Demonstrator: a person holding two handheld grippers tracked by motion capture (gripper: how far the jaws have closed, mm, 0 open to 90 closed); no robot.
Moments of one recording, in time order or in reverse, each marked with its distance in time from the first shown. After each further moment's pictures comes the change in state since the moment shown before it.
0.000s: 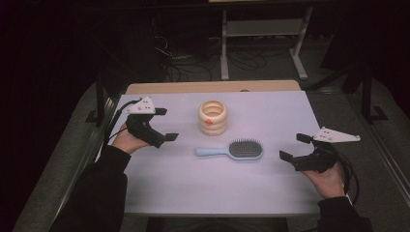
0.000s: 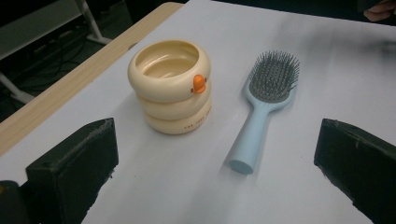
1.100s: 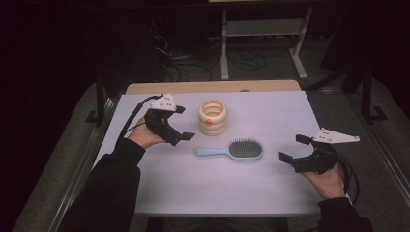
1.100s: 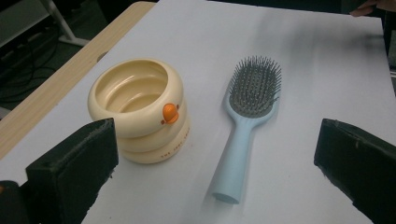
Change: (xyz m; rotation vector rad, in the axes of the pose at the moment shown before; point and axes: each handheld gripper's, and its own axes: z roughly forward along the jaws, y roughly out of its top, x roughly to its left) left arm -0.010 0.031 0.038 0.049 -0.081 0.069; right arm 0.002 -0.001 0.000 0.007 0.013 -0.003
